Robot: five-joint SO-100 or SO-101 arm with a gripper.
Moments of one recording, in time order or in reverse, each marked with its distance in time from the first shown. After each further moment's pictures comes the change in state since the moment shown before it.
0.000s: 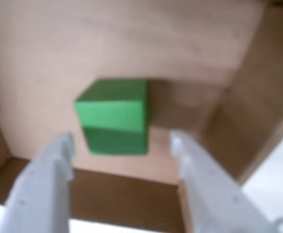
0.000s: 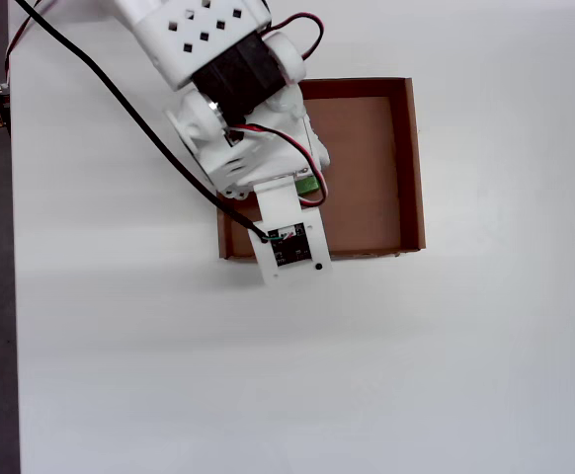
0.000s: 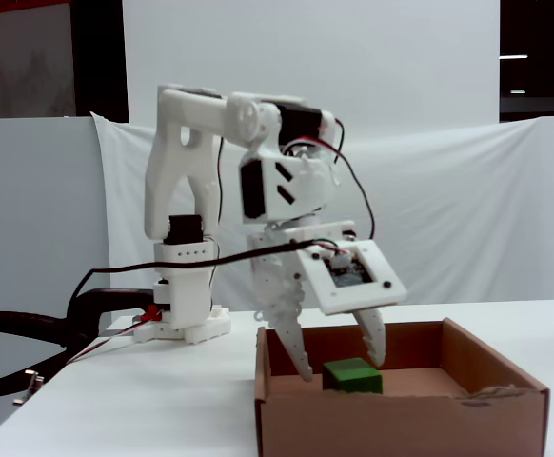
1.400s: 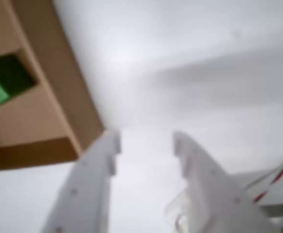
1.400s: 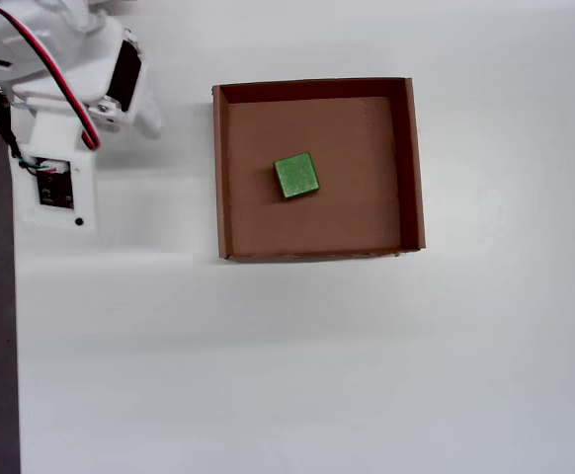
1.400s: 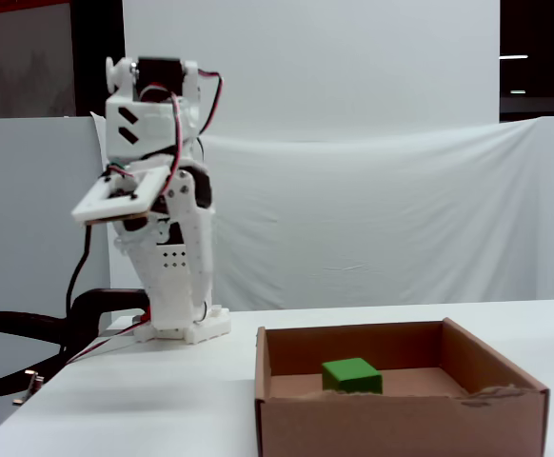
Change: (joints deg) arm 24.6 44.5 31.7 10.7 -0.4
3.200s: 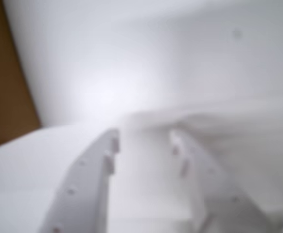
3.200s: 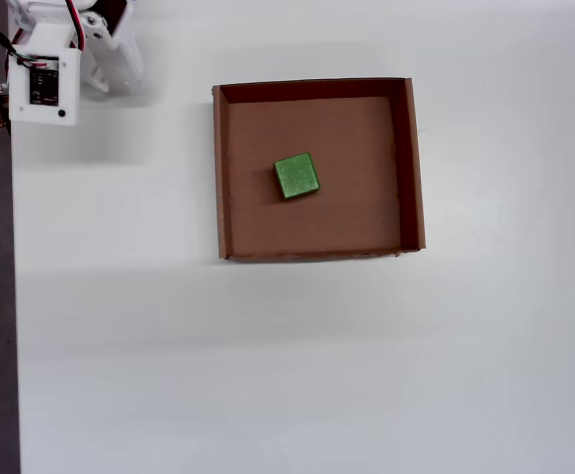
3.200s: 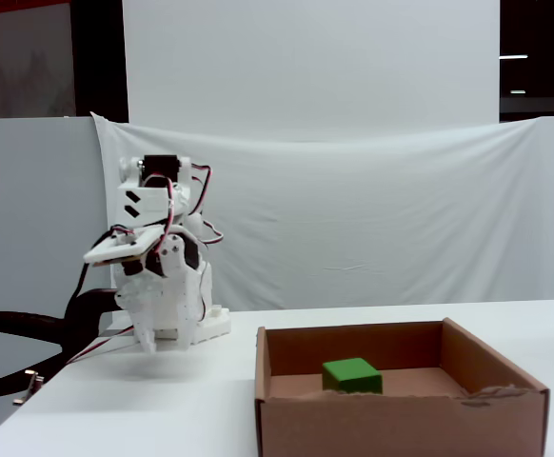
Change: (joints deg) arm 3.9 57.9 47.0 2.8 -5.4
